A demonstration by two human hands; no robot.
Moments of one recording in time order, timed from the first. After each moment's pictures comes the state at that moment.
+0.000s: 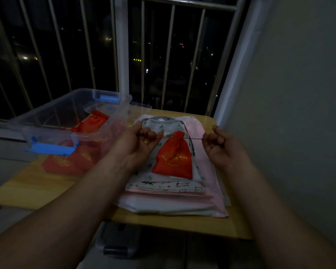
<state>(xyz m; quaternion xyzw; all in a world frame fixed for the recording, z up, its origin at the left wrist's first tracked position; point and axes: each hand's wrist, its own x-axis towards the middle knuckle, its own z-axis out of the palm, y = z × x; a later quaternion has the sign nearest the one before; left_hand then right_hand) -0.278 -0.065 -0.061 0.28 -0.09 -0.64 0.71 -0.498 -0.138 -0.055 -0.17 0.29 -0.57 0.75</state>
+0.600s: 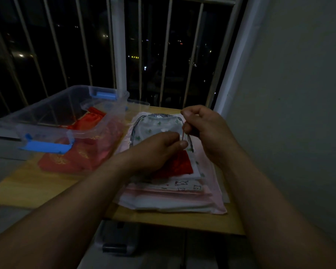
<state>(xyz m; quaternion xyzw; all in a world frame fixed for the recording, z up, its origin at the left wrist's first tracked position) -0.309 -0.041 -0.046 0.55 -0.74 -0.26 0.29 -0.468 -0.097 -0.020 -0.65 0.36 -0.46 0.48</state>
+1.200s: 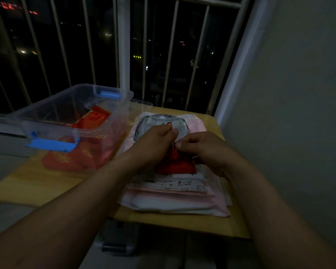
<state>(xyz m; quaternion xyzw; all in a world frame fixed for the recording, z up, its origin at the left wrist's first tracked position) -0.306 -0.051 -0.052 0.57 -0.63 -0.29 0.44 -0.471 -0.093 -0.038 -0.70 0.46 -0.26 0.48</state>
